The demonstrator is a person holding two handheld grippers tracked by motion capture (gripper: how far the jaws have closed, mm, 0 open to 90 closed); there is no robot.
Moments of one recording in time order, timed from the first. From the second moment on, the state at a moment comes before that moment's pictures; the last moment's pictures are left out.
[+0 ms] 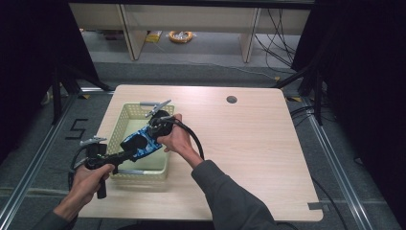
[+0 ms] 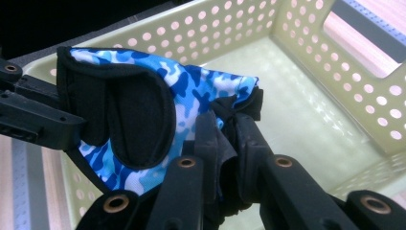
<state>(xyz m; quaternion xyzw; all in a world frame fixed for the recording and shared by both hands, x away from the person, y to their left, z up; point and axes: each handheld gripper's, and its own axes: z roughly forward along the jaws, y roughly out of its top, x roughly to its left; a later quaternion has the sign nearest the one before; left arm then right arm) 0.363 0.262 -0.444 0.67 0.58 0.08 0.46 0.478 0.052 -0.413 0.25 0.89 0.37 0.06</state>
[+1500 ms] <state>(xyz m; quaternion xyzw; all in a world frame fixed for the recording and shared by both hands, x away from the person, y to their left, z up) 0.372 0.268 -0.453 0.65 0.62 0.06 0.43 0.497 0.084 -0.449 0.23 0.94 0.26 0.08</state>
